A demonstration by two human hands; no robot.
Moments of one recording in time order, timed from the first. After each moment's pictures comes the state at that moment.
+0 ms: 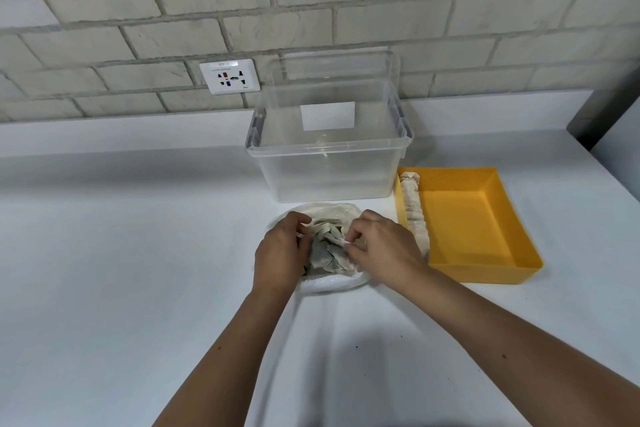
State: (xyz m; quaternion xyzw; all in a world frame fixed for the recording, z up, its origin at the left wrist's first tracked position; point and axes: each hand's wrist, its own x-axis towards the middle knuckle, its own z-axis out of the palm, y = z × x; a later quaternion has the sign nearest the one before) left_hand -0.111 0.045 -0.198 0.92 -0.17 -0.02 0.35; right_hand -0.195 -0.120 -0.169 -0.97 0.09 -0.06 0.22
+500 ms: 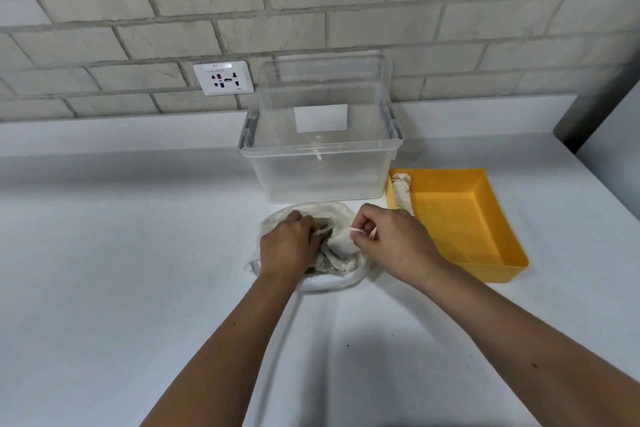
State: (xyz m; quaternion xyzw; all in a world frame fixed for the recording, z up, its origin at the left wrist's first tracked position) left_hand -0.113 0.019 -0.189 0.96 -0.24 0.02 0.16; right_hand -0.213 -0.135 -0.140 -0.95 0.12 -0.07 0.27
